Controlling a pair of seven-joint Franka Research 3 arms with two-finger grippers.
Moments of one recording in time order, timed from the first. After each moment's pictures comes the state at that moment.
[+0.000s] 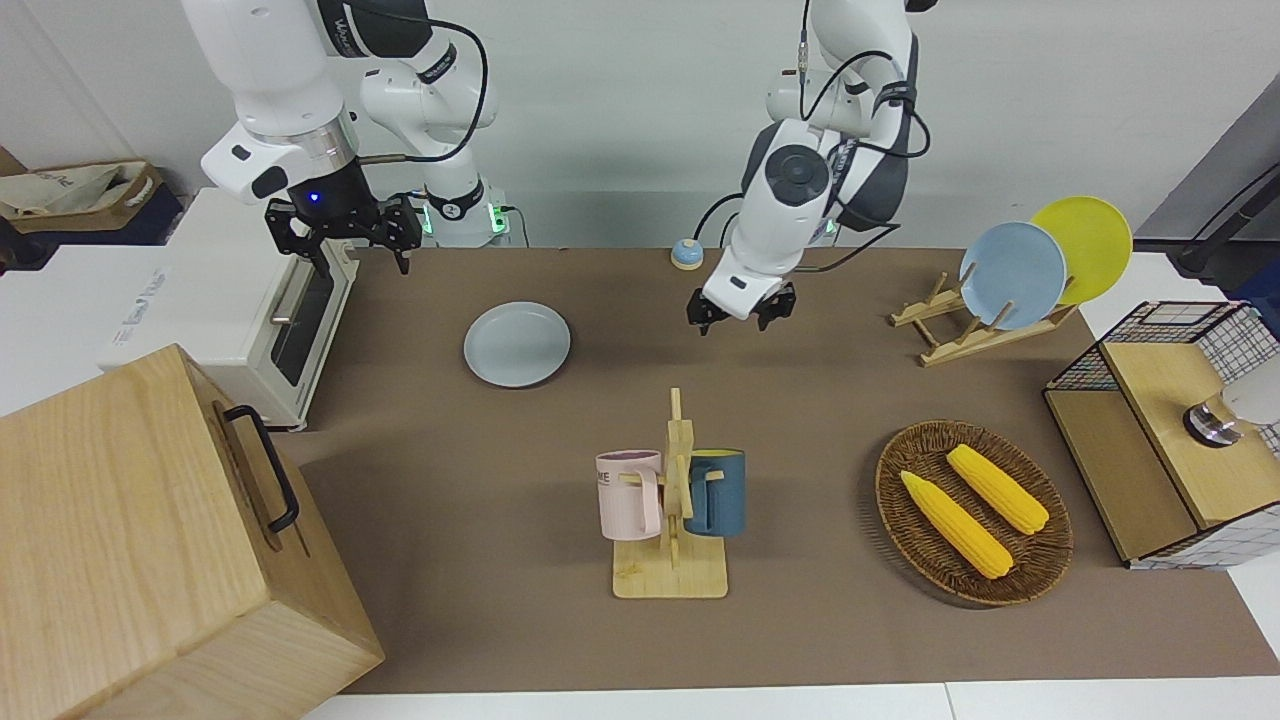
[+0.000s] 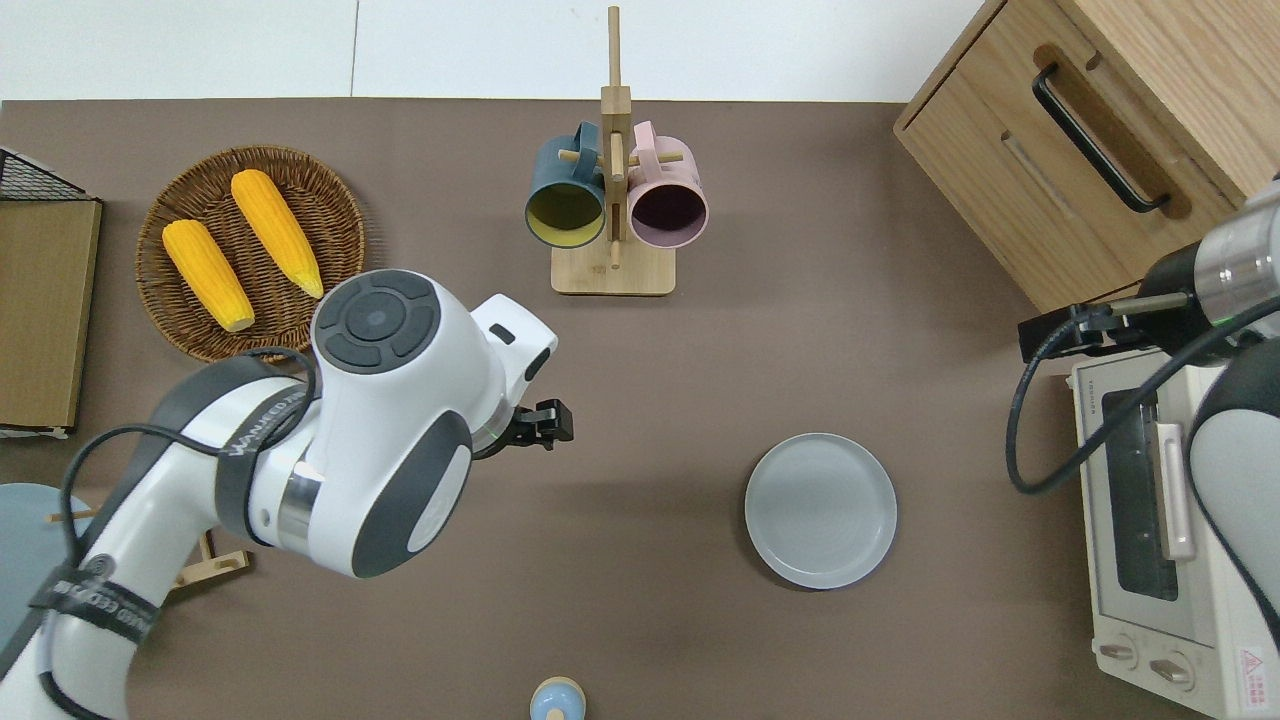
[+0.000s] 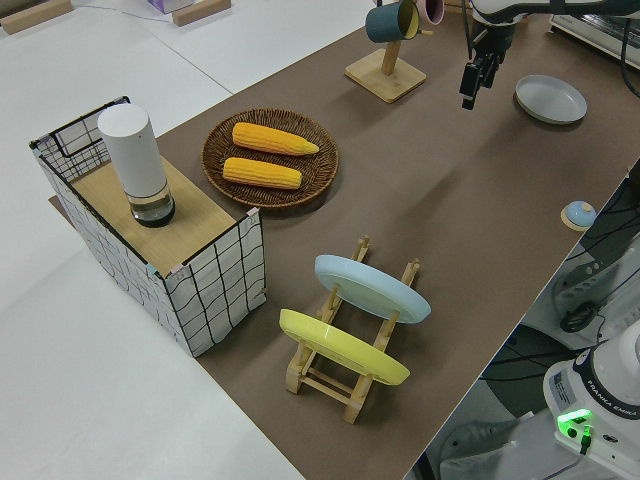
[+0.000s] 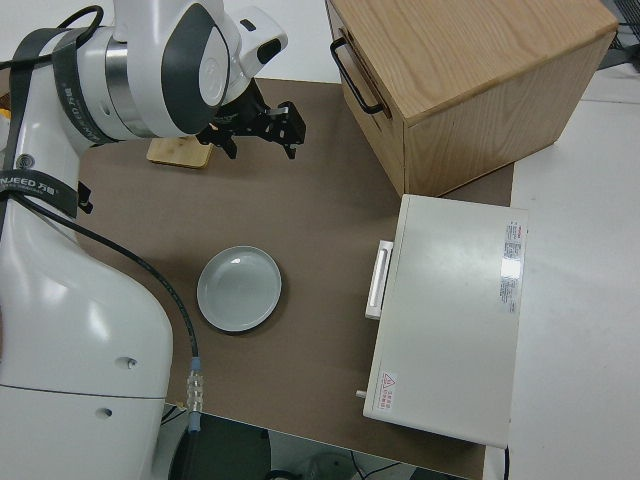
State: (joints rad) left arm -0.28 0.13 -0.17 -1.86 -0.09 1.86 -0.47; right arm -0.07 0.06 0.16 -1.49 -0.04 1.53 0.02
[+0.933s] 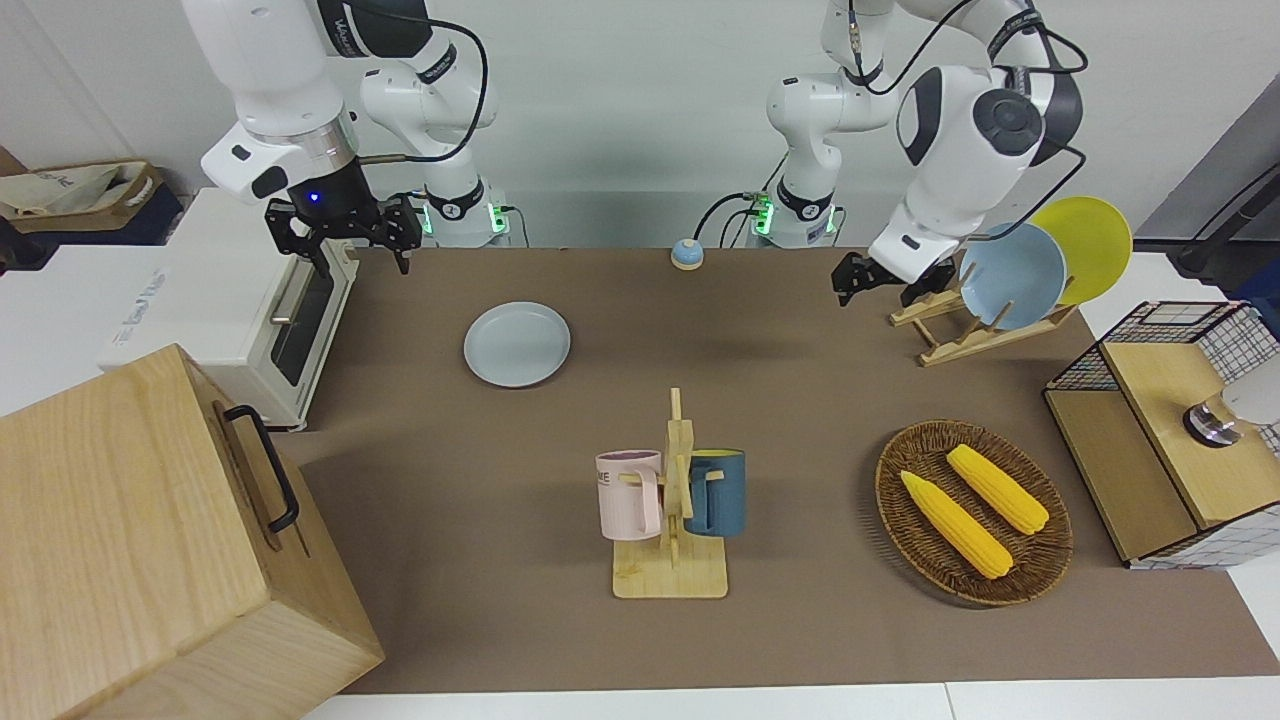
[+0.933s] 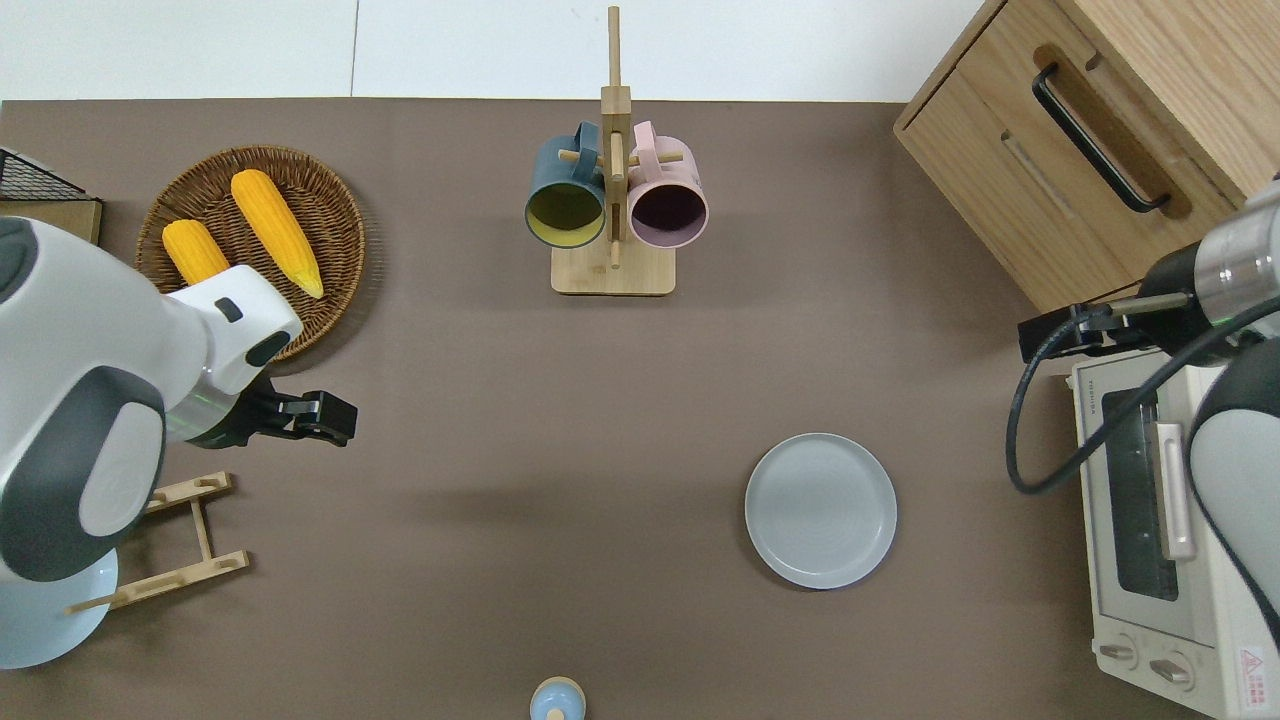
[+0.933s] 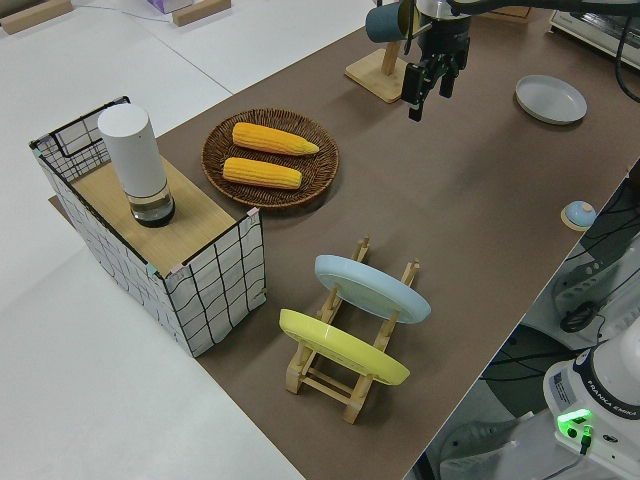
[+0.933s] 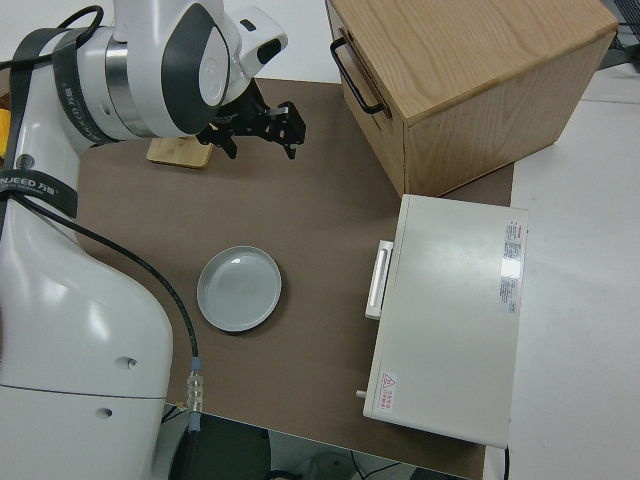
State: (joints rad) left arm 0.03 -0.02 -0.16 -1.86 -0.03 1.68 -0.07; right arm -0.07 0.06 0.16 -1.49 -0.04 1.53 0.02
